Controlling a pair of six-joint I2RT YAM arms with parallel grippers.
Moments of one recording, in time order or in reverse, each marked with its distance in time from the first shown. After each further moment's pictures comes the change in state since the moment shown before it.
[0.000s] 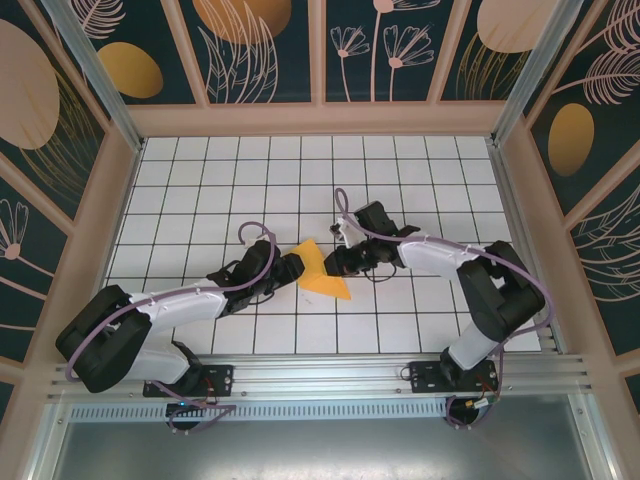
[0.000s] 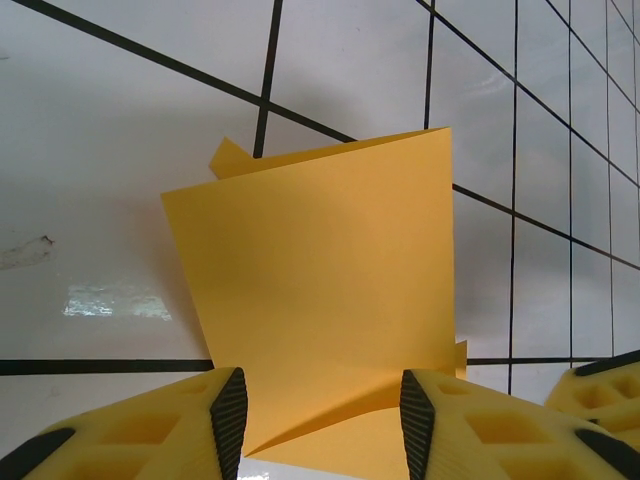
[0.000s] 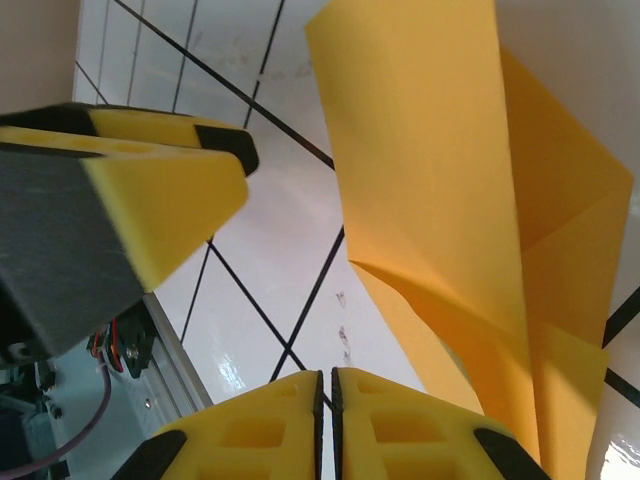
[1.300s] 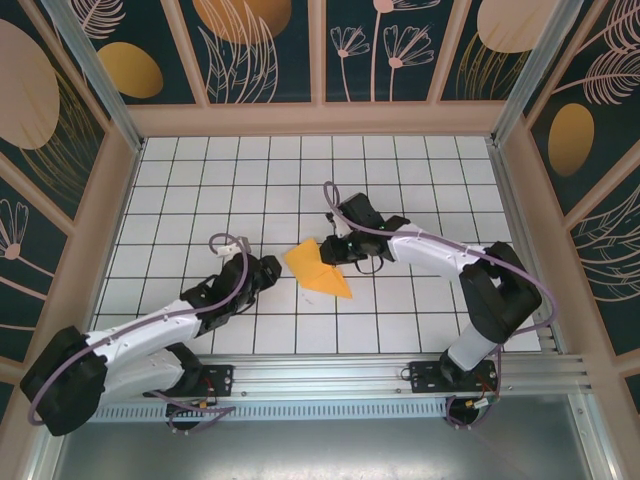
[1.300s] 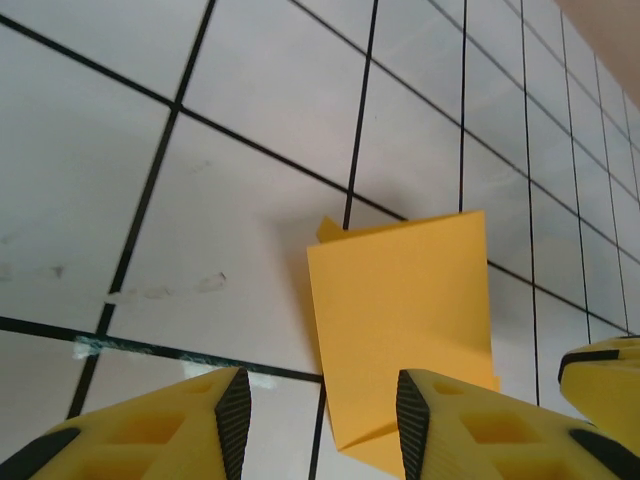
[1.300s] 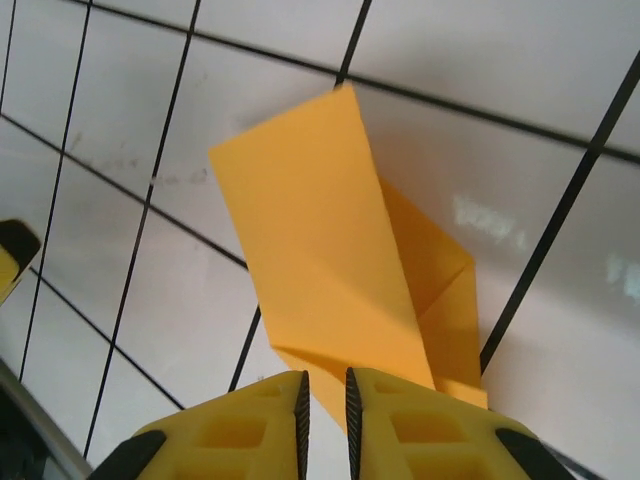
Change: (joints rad) left arm 0.000 -0.258 -0.122 -0.090 -0.178 -0.008; right arm 0.092 -0.016 0.132 -0.135 0.350 0.072
